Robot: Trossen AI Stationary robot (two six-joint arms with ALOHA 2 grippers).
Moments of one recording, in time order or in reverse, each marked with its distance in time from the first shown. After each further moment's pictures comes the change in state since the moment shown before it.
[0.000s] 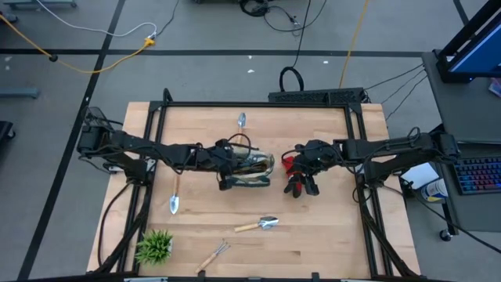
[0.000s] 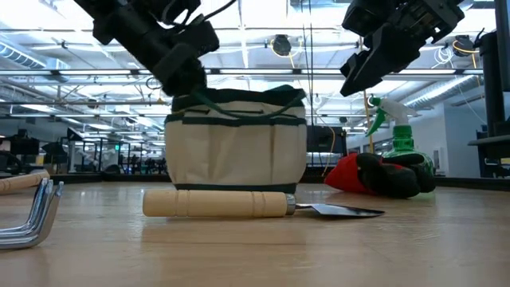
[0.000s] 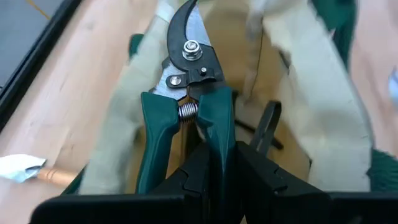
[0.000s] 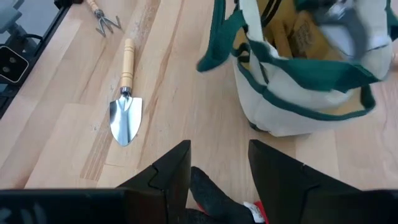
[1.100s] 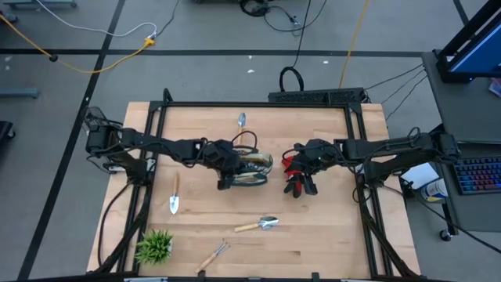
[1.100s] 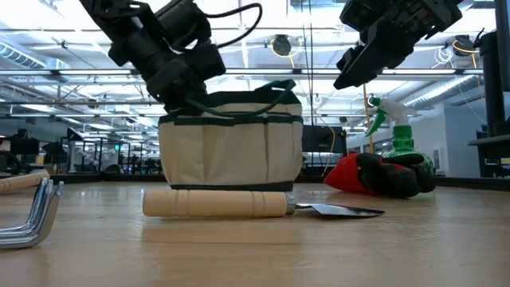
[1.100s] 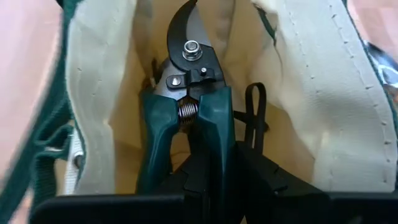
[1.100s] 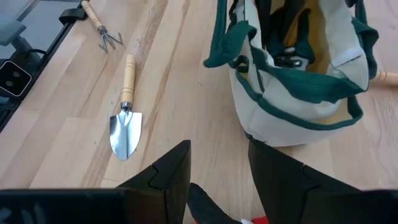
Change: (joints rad) left arm 0.097 0.090 0.003 -0.004 0.299 0.054; right arm 0.000 0.000 0.000 0.052 0.000 -0.001
